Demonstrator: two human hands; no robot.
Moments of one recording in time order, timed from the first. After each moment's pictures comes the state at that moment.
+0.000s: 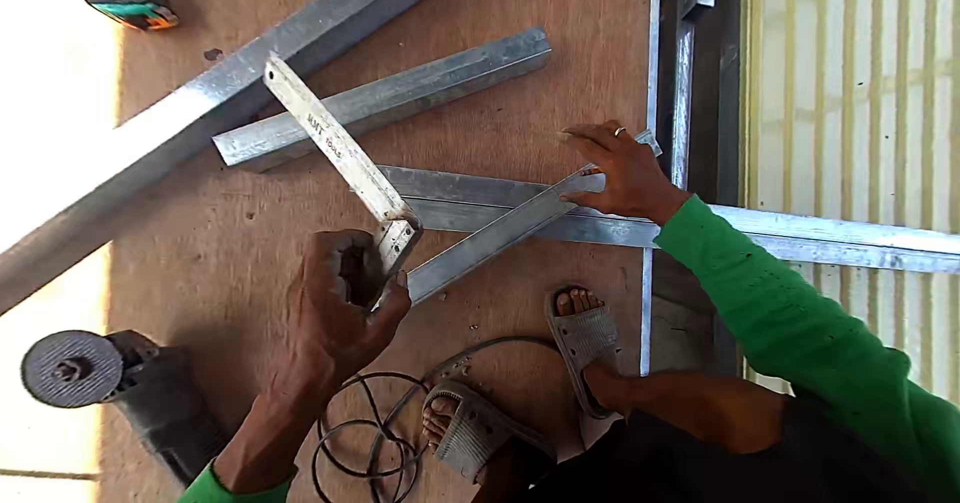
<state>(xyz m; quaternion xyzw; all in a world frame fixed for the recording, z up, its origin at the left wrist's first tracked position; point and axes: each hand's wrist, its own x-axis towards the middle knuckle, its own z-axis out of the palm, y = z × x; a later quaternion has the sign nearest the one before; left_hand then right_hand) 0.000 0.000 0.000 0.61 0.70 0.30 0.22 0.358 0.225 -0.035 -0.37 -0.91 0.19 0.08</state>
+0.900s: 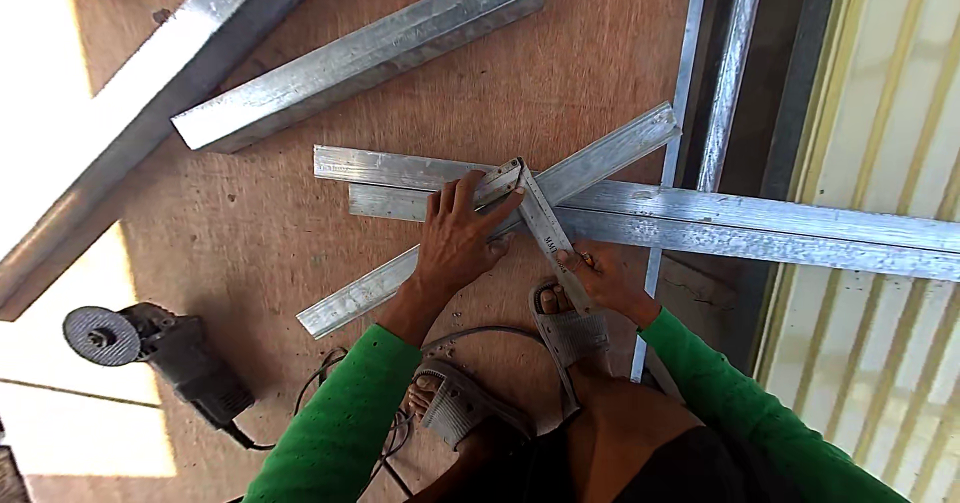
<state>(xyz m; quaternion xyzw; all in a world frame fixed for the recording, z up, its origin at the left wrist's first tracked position) 0.129 0.101 -0.094 0.78 0.60 0.07 0.17 0.402 0.094 -0.117 -0.49 -0.56 0.65 0.14</state>
